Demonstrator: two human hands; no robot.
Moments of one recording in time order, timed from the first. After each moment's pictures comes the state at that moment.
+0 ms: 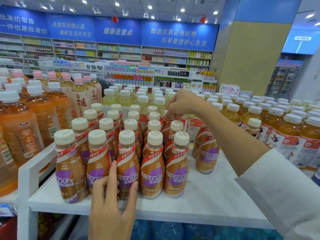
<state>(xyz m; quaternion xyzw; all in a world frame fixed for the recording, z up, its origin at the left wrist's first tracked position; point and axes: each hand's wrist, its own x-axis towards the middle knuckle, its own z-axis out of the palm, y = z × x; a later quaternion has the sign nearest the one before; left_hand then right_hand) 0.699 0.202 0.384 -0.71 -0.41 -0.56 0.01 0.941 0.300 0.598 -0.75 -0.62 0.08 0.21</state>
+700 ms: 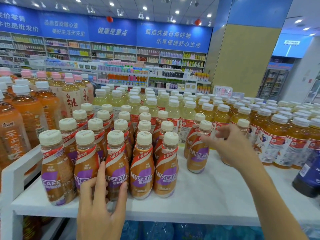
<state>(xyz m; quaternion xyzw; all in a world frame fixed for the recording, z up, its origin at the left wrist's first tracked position) 0.703 0.202 0.384 -0.71 -0.43 -0.56 -0.03 0.984 0.144 0.525 -0.81 -0.40 0.06 0.43</state>
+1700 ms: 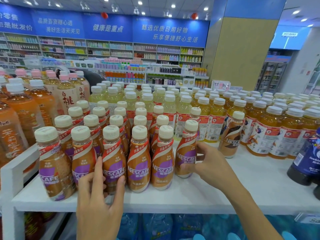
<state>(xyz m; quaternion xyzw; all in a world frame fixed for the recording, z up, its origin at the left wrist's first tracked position) 0.705 0.195 0.384 -0.69 -0.43 -0.58 -0.04 0.954 0.141 0.471 -0.76 -0.47 0.19 0.39</state>
